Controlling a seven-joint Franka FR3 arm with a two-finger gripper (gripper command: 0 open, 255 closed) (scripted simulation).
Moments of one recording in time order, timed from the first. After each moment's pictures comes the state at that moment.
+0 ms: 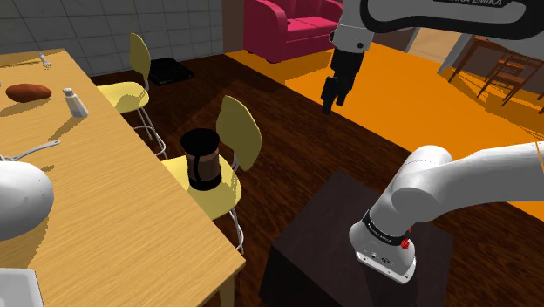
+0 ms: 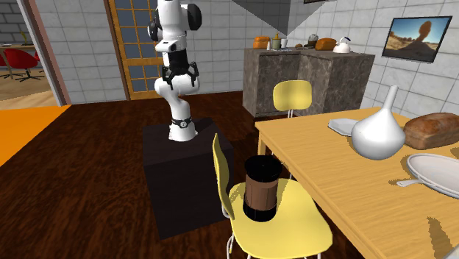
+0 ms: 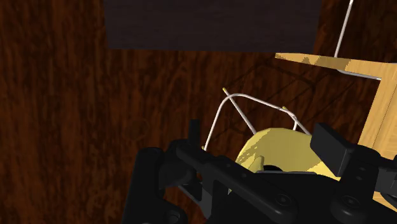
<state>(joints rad) -0.02 -0.78 -0.06 -2.43 0.02 1.57 -0.06</state>
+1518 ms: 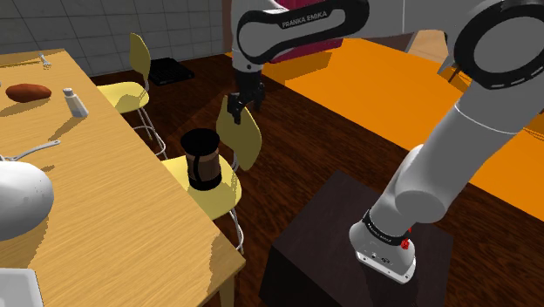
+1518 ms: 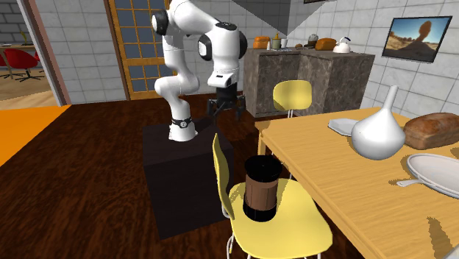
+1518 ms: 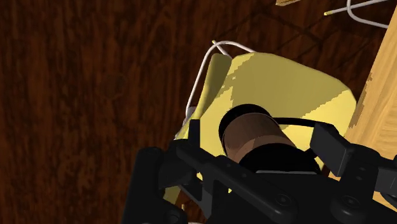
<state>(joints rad) 0.07 -0.03 0.12 -2.02 0.04 1.93 0.14</state>
